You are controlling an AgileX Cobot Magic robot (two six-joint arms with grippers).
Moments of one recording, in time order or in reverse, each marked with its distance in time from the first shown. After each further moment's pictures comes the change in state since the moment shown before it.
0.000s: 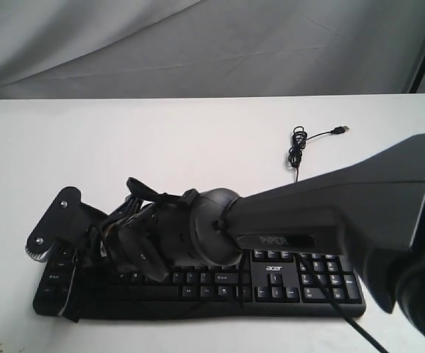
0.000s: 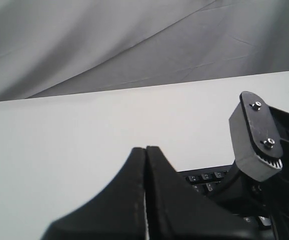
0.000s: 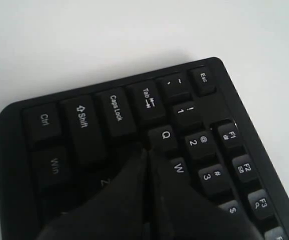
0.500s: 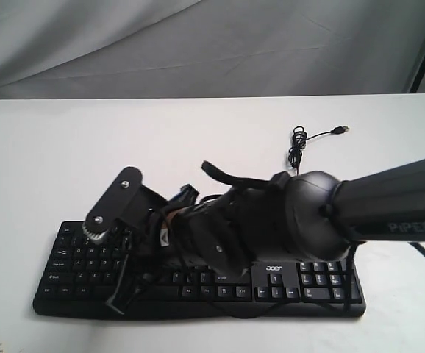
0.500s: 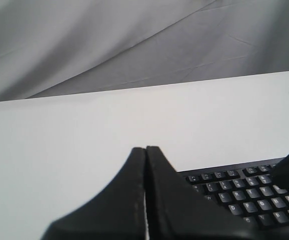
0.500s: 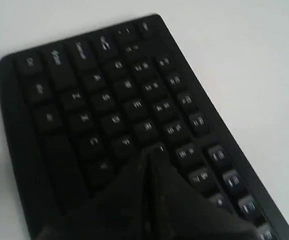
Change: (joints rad) left arm 0.000 0.000 0.000 0.000 0.000 0.000; right arm -0.069 -0.248 0.316 0.049 -0.072 0.026
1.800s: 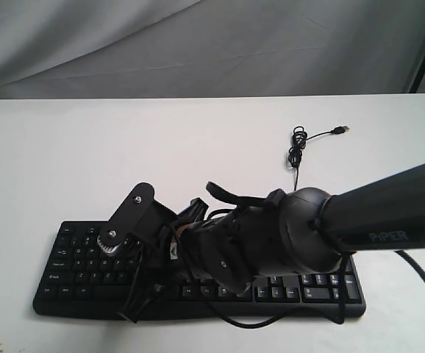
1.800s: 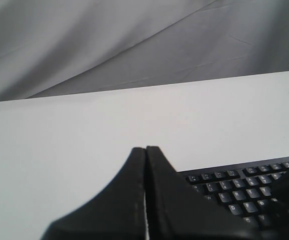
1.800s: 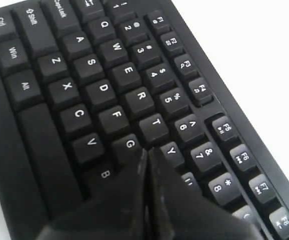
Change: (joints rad) left arm 0.000 0.000 0.000 0.000 0.000 0.000; right arm -0.001 0.047 0.037 0.013 -0.076 -0.008
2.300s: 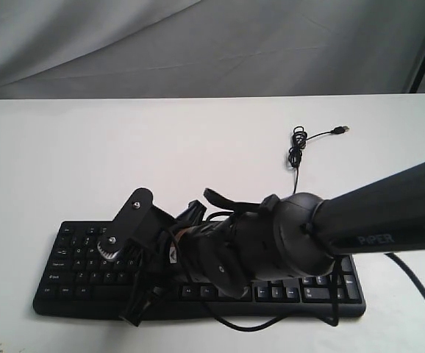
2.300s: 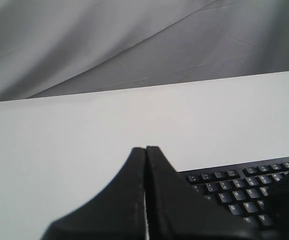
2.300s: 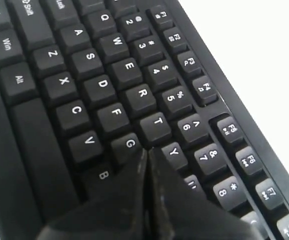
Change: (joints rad) left arm 0.000 0.000 0.000 0.000 0.000 0.000; right arm -0.002 0.027 0.000 0.000 -0.028 -0.027
